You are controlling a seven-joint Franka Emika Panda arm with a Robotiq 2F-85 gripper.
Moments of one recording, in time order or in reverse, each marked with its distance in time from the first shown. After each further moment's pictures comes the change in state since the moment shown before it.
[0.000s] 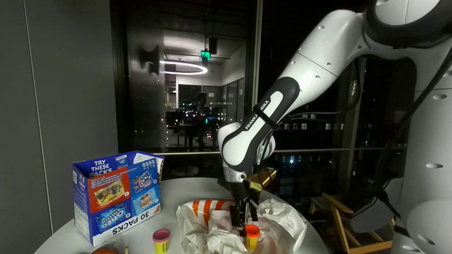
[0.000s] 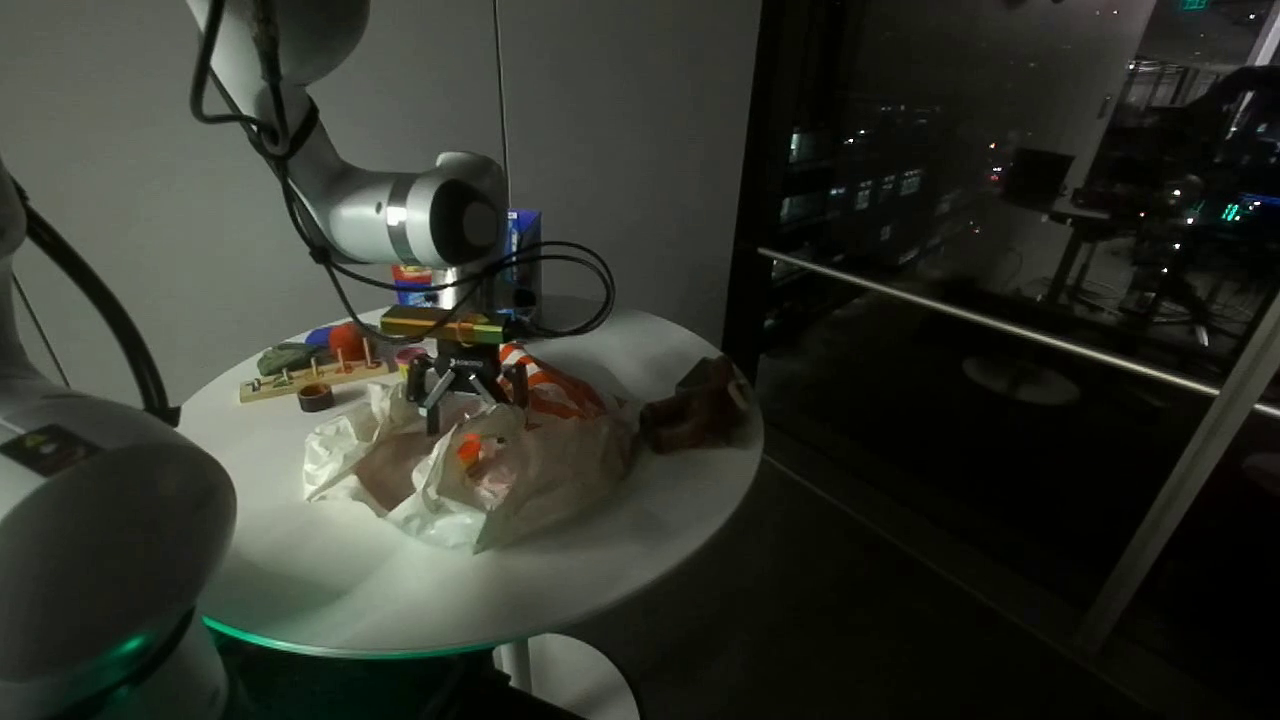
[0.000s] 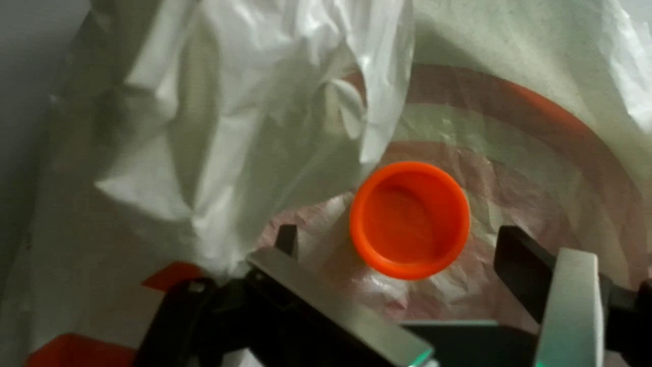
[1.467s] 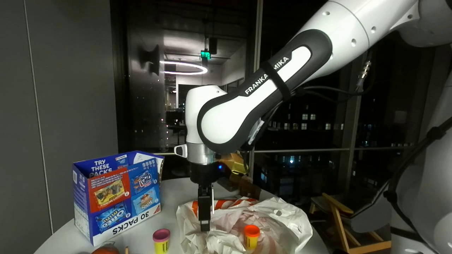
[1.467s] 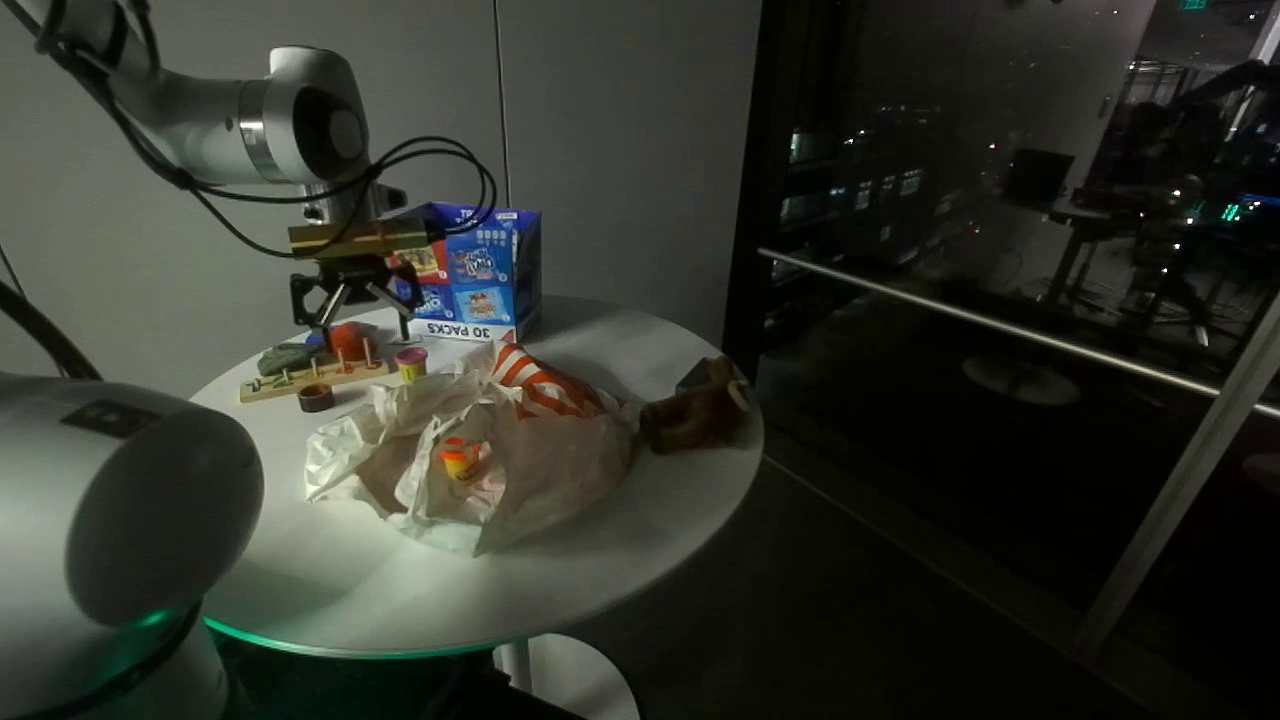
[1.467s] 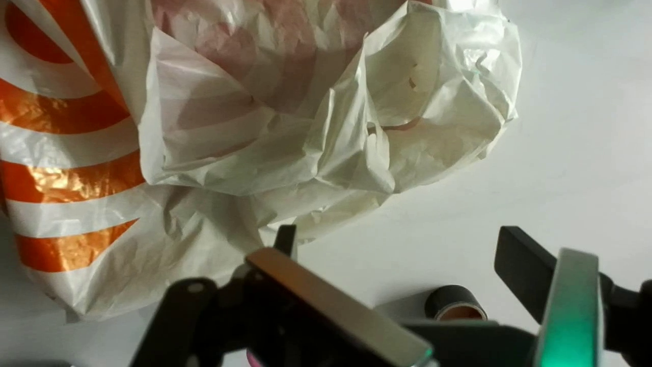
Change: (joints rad) arm 0.233 -0.168 0.115 0.054 0.067 0.029 -0.341
